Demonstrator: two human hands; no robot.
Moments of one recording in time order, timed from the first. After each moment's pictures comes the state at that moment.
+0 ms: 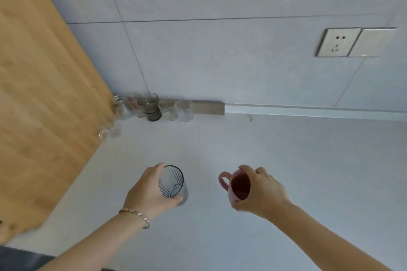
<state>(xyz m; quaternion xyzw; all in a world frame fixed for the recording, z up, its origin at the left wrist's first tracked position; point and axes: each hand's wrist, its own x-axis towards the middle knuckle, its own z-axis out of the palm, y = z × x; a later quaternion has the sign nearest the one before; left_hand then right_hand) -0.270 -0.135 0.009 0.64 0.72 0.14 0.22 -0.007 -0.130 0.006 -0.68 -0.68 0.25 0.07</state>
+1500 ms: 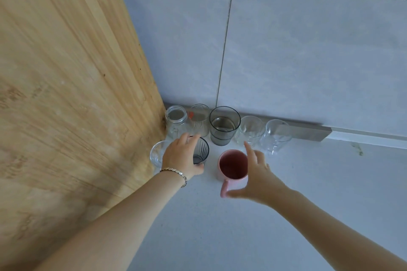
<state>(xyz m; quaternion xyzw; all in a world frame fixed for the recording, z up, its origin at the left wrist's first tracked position) -0.517 0.175 -0.067 0.74 0.65 0.07 0.16 -0.314 0.130 -0.045 -0.67 -0.66 0.35 0.02</state>
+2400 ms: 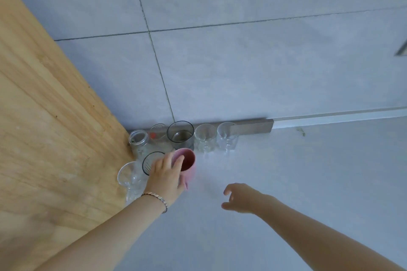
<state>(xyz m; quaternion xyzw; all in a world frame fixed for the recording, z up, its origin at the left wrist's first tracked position) -0.458 0.124 -0.025 0.82 0.58 -0.01 0.06 -0.252 0.075 -0.050 -0.67 -0.60 0.42 -0.08</state>
